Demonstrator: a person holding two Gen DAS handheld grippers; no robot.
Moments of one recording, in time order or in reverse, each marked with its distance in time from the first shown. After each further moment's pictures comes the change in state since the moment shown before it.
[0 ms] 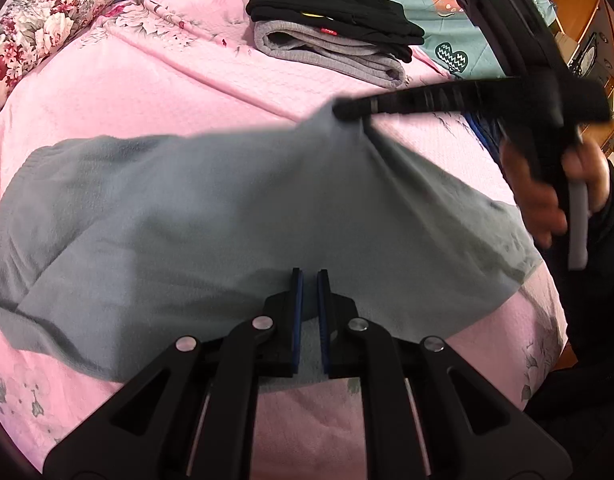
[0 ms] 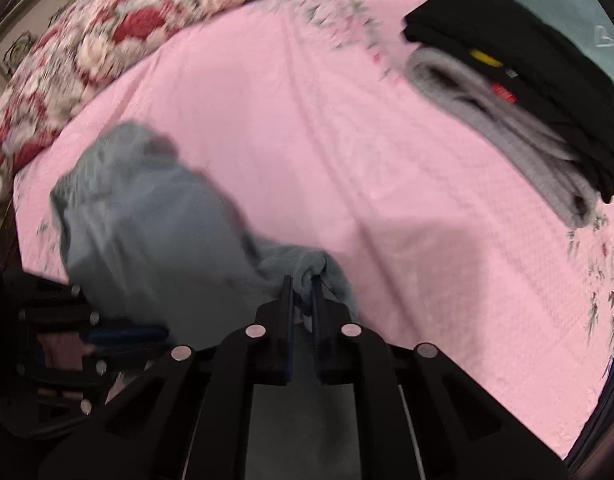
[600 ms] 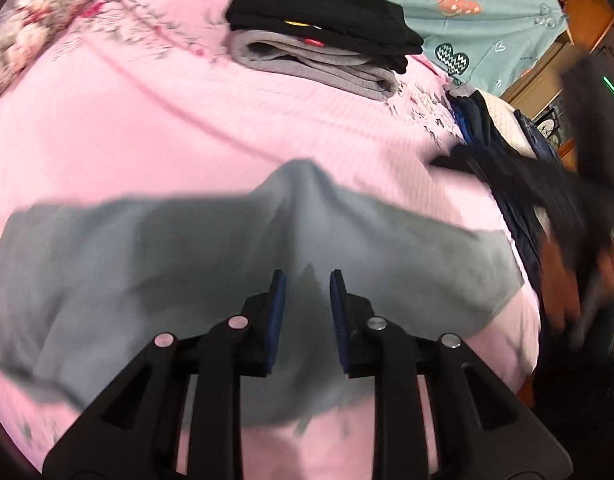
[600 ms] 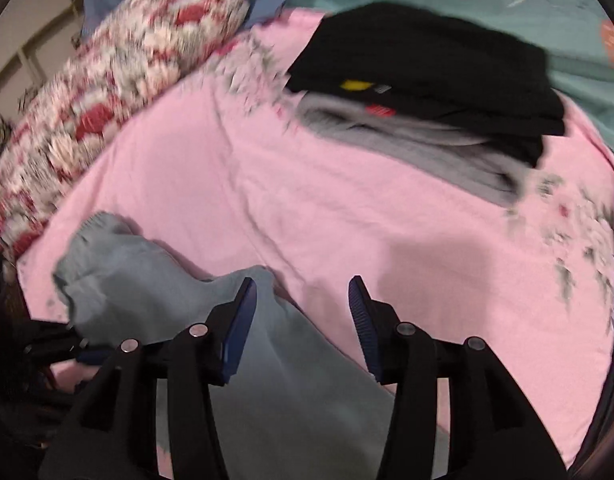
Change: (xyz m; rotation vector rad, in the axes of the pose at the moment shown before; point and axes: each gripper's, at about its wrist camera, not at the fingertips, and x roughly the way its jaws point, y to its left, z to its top) left arm 0.015 -0.026 0.068 -0.040 0.100 -0.044; right arm -0.069 -0.055 -0.024 0.218 -0.121 -0.023
